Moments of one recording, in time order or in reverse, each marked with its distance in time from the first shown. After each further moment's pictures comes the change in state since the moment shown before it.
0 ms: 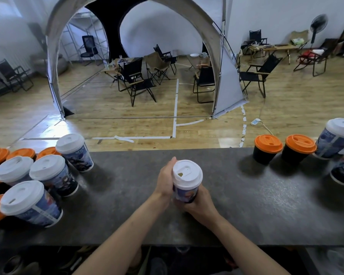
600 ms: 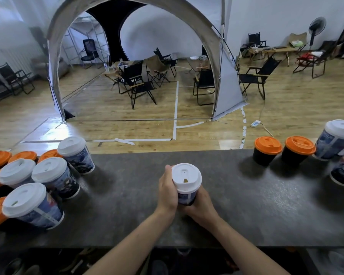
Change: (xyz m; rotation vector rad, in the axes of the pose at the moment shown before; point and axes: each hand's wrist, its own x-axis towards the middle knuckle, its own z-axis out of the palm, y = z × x) left_hand -0.015 -0.017 0.005 -0.027 0.205 0.121; right_hand -0.001 -0.001 0.003 -0.007 -0.013 -0.014
